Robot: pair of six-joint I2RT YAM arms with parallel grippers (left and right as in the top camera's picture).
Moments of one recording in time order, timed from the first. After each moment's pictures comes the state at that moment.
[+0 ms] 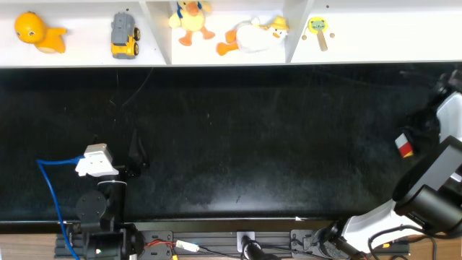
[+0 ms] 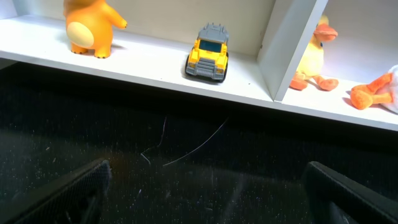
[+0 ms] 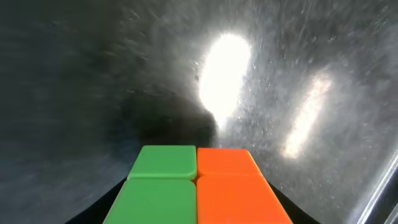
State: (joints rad) left arm 0.08 0.01 0.01 -0.08 0.02 -0.18; right arm -0.59 1.88 1.37 -1.07 0.23 0.66
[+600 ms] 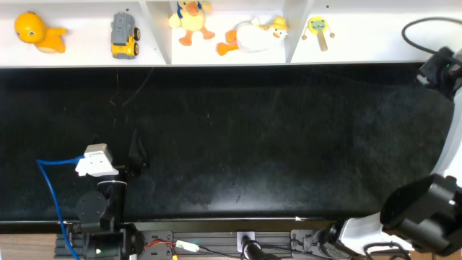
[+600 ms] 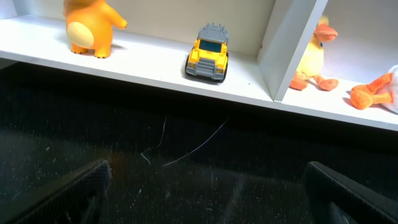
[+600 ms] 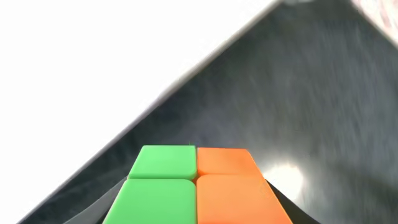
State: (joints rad) left arm 0.08 0.01 0.01 -0.08 0.02 -0.18; right arm -0.51 1.71 1.63 -0.89 -0.02 0.19
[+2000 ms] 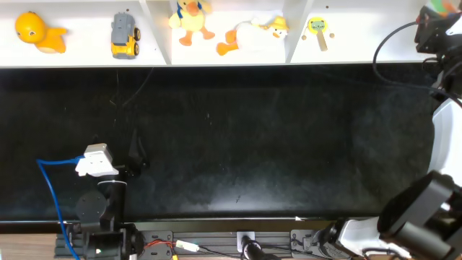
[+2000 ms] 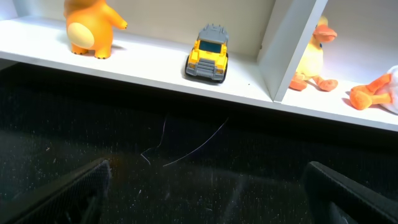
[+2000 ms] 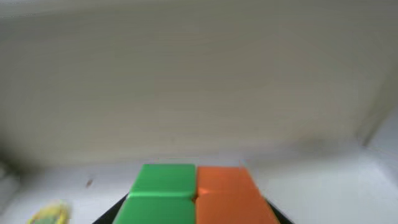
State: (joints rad) left arm 0.08 0.01 0.01 -0.08 0.02 -0.18; right arm -0.50 1.65 1.30 -0.10 -0.45 -0.08
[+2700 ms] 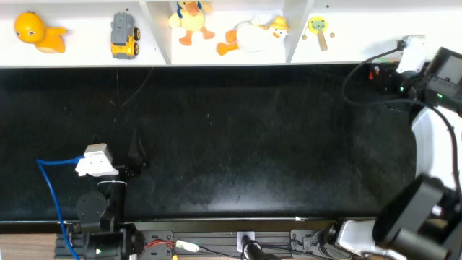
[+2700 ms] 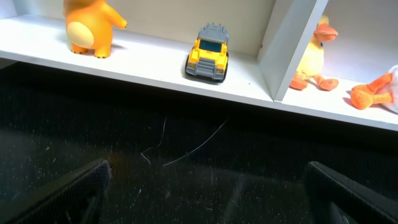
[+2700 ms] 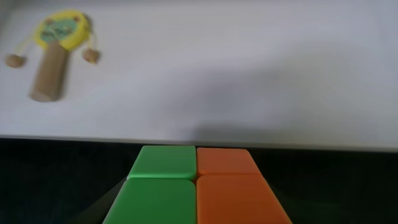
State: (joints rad) left arm 0.08 0.01 0.01 -0.08 0.02 -0.18; right arm -0.45 1.60 1.13 -0.32 -0.44 -0.30
